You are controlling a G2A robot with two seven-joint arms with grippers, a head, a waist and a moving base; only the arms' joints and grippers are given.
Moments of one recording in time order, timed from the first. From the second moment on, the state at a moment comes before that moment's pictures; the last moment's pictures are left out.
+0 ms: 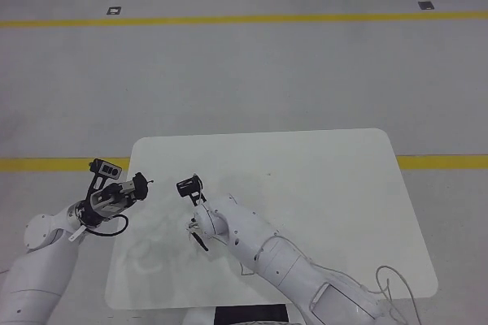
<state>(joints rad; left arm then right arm) 1.51 -0.94 -1.57 -1.35 -1.00 -0.34 -1.39 -1.02 -1.82 0.71 -1.05 -1.17 0.33 1.06</state>
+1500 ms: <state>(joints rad) 1.50 -1.01 -1.58 -1.31 -0.76 -0.34 -1.20 -1.35 -1.70 0.97 -1.58 -0.88 -0.10 0.46</state>
